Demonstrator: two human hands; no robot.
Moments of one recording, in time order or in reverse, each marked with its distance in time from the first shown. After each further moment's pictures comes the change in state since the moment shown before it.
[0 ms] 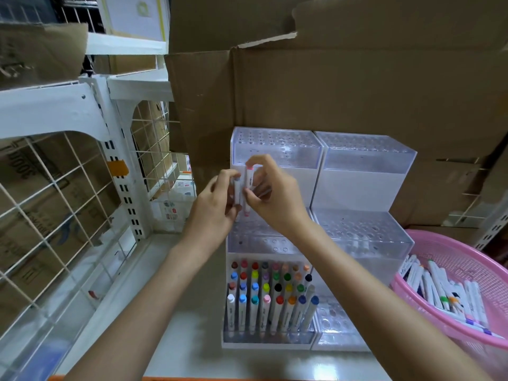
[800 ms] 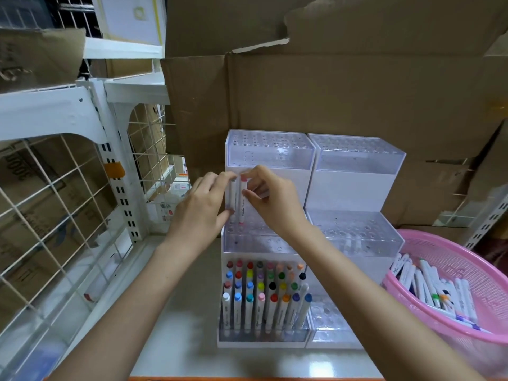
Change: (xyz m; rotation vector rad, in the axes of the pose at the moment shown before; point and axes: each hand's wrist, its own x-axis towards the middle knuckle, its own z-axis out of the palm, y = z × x) left_hand 0.000 -0.002 -0.015 0.266 -0.045 0.109; right_hand -0.006 0.002 -0.005 -0.074 -0.008 -0.008
